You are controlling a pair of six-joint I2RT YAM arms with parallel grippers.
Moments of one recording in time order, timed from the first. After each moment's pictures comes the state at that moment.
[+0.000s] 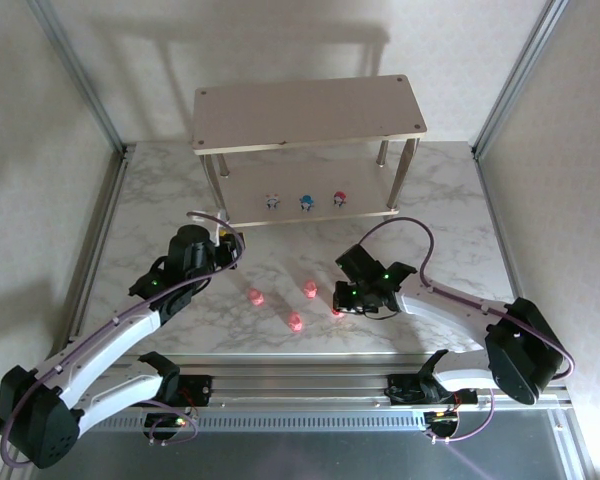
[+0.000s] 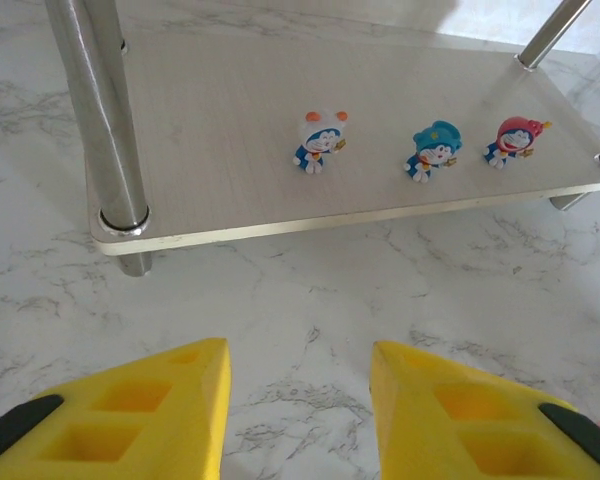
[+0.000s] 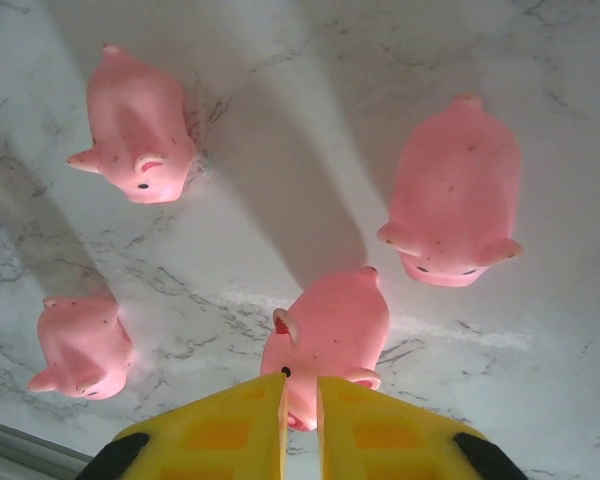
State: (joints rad) left arm -0.49 0.96 0.66 -0.17 -0.15 -0.38; right arm 0.81 1.31 0.74 -0.60 -0.11 0.78
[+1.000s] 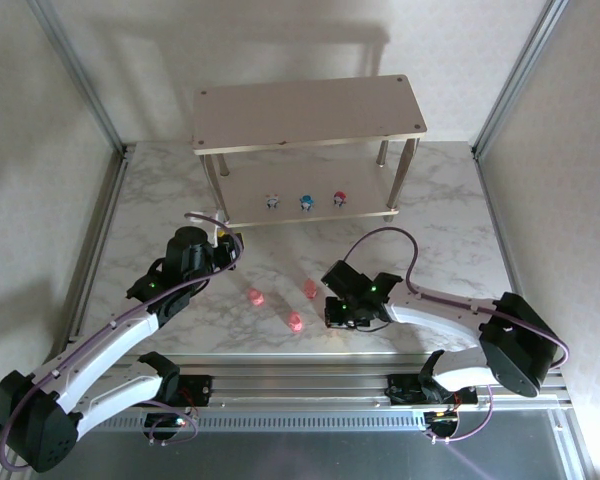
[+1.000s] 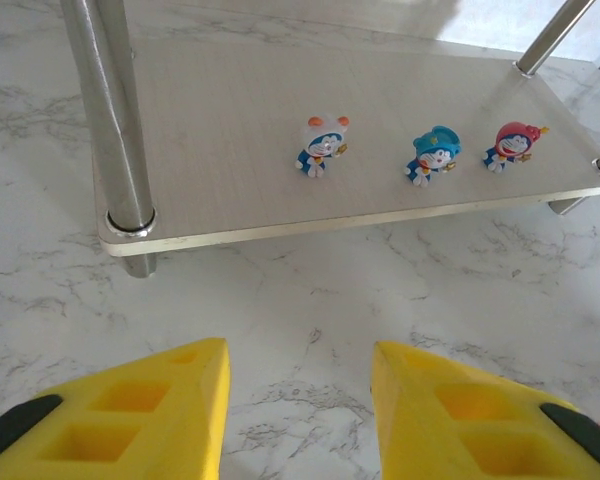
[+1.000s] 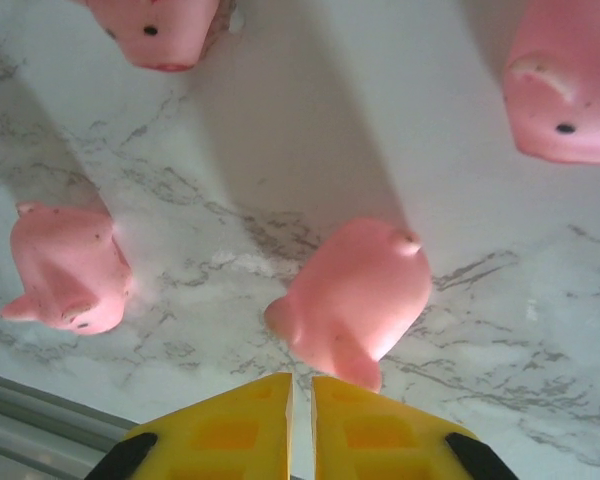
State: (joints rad) left arm -0.49 0.93 0.65 -0.18 -0.16 -0.38; right arm 0.95 1.33 0.72 -0.60 -0.11 0.88
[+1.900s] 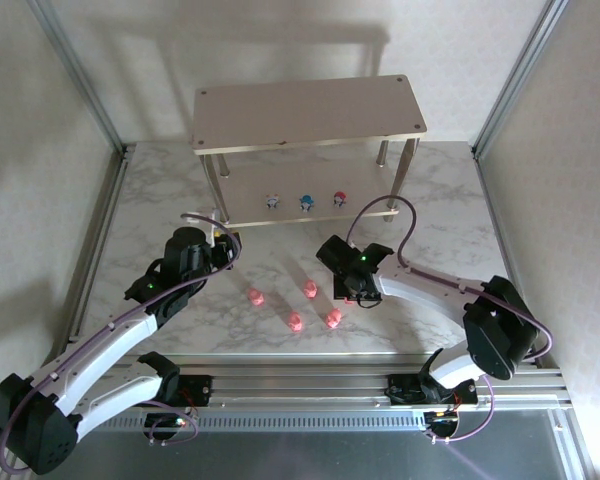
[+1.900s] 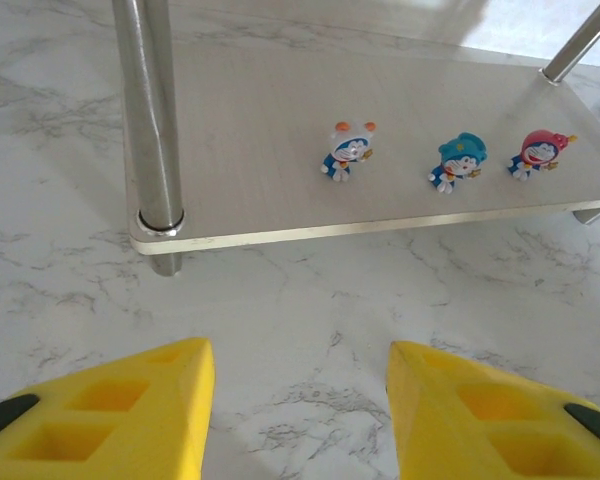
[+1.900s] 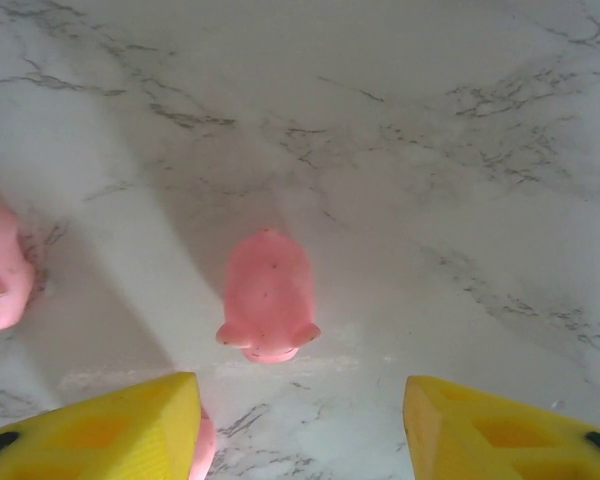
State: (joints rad) left arm -0.48 0.92 0.65 -0.20 -0.19 -0.38; right arm 0.85 1.48 0.97 -0.87 0.26 0.80
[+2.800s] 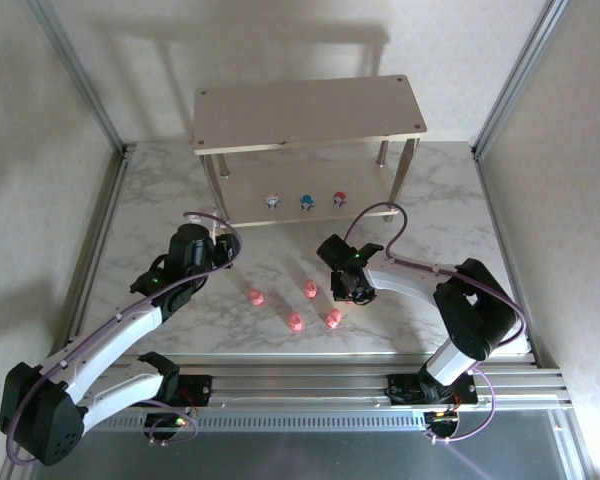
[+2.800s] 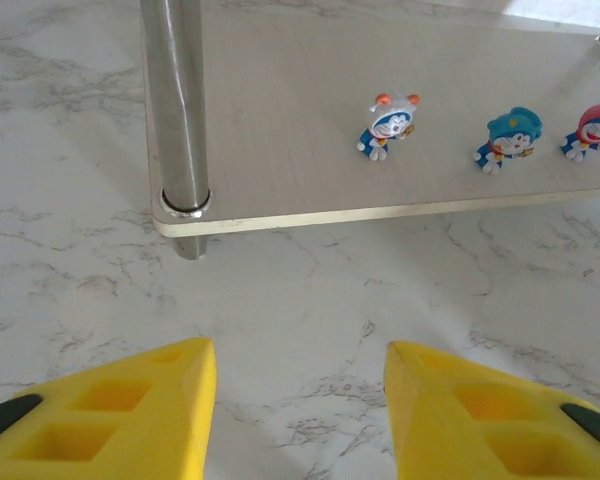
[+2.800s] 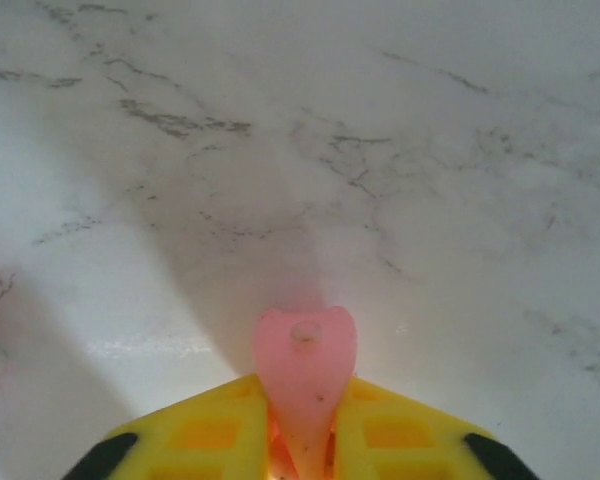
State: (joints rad) left arm -0.45 0.99 0.65 -0.19 -0.19 -0.36; right arm 0.78 1.62 0.93 -0.71 0.15 0.75
